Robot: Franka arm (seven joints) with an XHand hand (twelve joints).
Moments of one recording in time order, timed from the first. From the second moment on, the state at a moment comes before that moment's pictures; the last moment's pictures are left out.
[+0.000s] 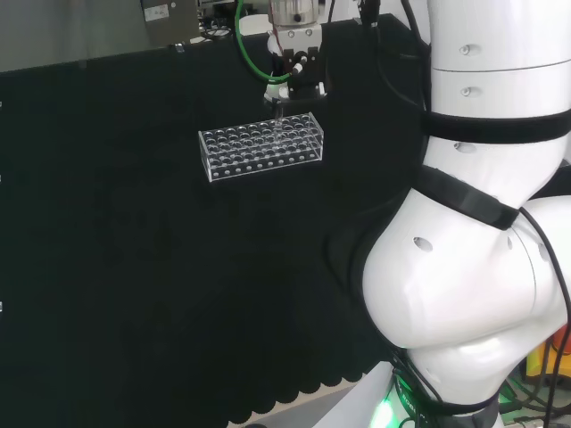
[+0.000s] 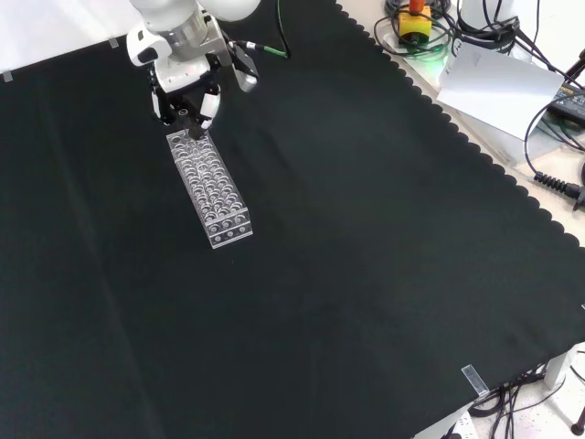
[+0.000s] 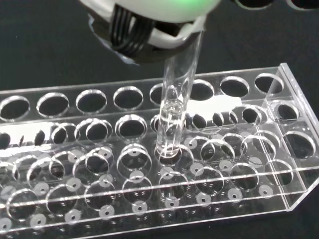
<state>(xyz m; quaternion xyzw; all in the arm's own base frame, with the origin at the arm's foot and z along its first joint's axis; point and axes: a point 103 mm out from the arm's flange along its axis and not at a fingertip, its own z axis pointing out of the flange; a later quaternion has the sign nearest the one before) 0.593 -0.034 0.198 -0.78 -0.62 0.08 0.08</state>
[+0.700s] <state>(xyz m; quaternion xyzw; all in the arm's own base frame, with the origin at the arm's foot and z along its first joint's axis) 0.599 -0.042 0.249 -0.78 -0.61 0.07 0.13</state>
